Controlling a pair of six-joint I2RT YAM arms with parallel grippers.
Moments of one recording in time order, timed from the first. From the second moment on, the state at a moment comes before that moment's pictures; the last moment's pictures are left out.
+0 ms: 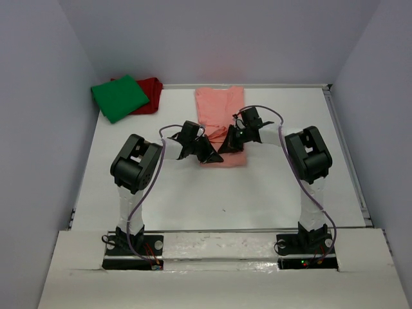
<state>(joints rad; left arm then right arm) -0.50 2.00 1.09 0.11 0.58 -1.03 0.39 2.12 1.38 -0.20 -0.65 0.67</state>
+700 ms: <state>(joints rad) -0.50 2.00 1.09 0.08 0.57 -1.01 0.41 2.36 1.85 -0.26 -0.40 0.53</state>
